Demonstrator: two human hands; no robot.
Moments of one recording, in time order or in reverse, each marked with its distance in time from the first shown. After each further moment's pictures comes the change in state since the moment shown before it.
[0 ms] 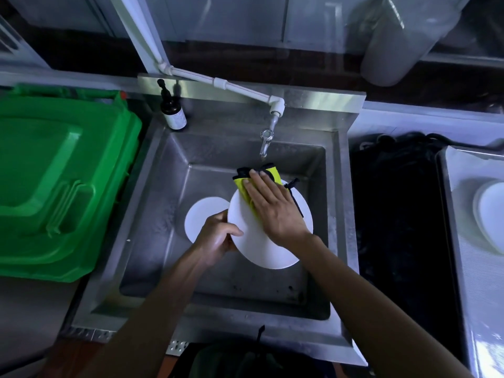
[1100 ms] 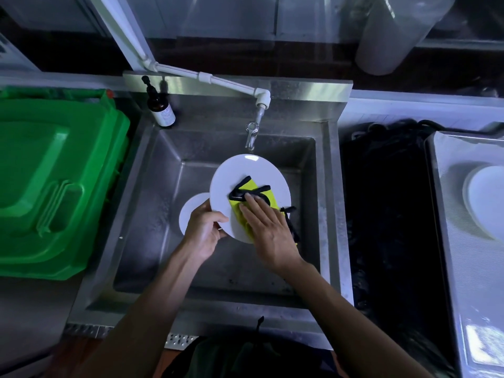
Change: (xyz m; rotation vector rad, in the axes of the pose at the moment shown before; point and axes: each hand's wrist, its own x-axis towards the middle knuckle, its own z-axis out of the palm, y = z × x) left_hand -0.007 0.002 0.020 -0.127 0.130 0.111; right_hand -0.062 -0.017 0.017 0.129 -0.032 0.119
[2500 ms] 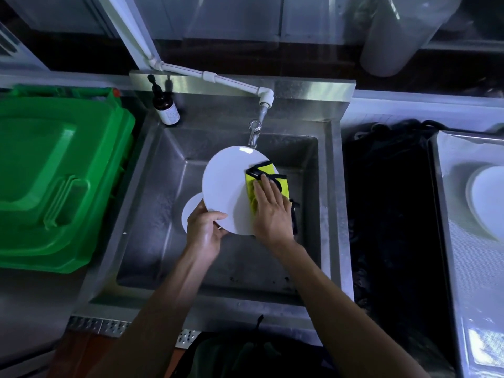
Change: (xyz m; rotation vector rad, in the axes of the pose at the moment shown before) left_hand -0.005 -0.017 0.001 -0.195 0.146 0.105; right_hand 0.036 0.001 0.008 0.064 0.059 0.332
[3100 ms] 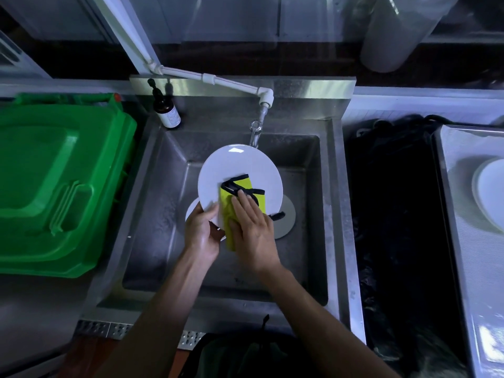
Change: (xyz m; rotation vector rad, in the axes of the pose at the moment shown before) left_hand 0.000 0.006 -0.007 -0.066 0.016 -0.027; right_hand -0.042 -0.042 0.013 0.224 0.090 -0.146
